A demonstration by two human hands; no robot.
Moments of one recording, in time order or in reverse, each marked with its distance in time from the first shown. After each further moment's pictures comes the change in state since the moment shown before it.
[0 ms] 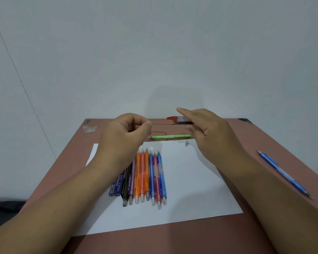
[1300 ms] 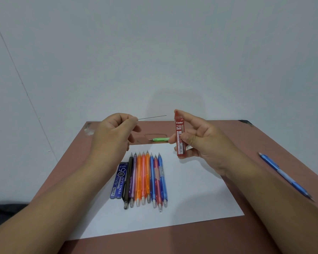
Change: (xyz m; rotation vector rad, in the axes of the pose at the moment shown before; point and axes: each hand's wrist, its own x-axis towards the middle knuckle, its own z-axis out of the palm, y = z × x) left_hand 0.015 -0.007 -0.008 -0.105 0.114 -0.097; right_hand -0.001 -0.028 -0.007 0.928 -0.278 0.431
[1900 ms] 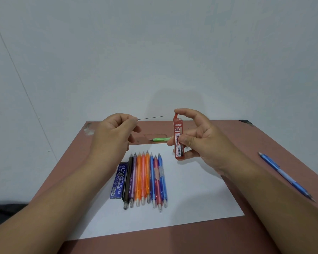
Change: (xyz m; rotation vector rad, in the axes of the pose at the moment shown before) left_hand 0.000 -0.001 0.000 0.007 -0.007 -0.008; right_hand -0.002 -0.005 0.002 -0.078 0.000 -0.006
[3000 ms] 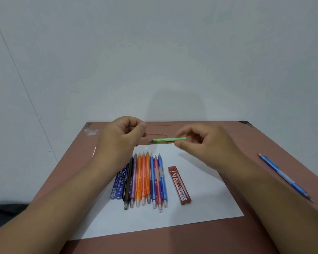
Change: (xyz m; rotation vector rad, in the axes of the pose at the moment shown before) left_hand -0.004 -0.003 0.003 0.142 -0.087 0.101; right_hand 0.000 0.013 -0.010 -0.517 0.158 -0.178
